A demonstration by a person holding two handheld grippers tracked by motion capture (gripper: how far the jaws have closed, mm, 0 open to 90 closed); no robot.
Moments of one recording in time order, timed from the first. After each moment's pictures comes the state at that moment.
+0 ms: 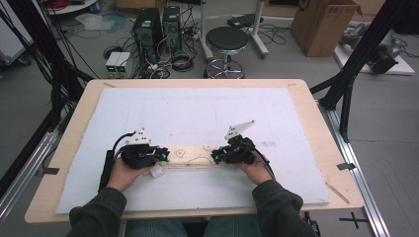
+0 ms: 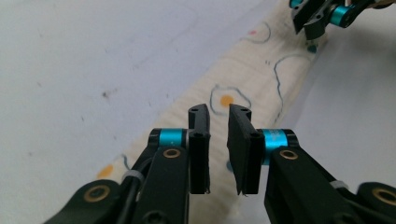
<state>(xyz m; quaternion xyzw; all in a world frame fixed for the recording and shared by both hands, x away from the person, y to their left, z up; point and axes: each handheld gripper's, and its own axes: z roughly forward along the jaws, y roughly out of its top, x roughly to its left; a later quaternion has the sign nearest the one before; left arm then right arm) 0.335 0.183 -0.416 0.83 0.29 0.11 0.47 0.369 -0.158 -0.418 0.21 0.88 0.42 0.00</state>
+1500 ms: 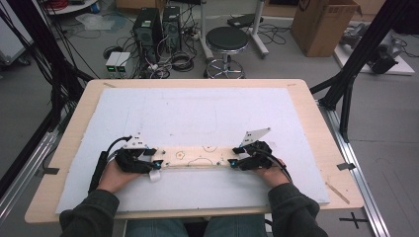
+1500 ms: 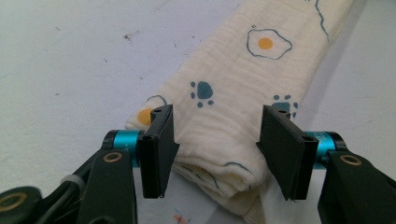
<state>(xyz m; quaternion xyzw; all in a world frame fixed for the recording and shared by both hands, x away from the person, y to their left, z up) 0.332 0.204 -0.437 0.86 0.29 0.12 0.40 0.361 -0.208 -0.435 0.21 0.90 0.38 0.07</state>
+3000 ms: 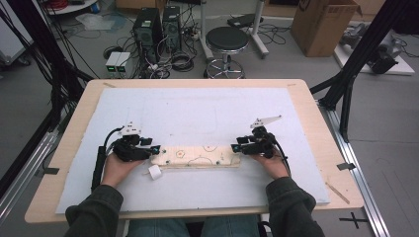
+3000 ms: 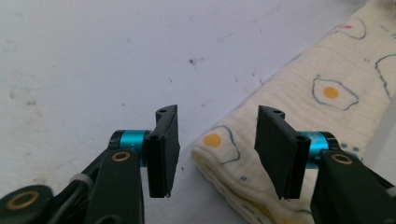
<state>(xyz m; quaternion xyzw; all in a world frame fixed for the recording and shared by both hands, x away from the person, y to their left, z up) 0.359 0.215 -0.435 0.80 0.39 0.13 0.43 0.397 -0.227 -0.432 0.33 0.84 0.44 0.02</state>
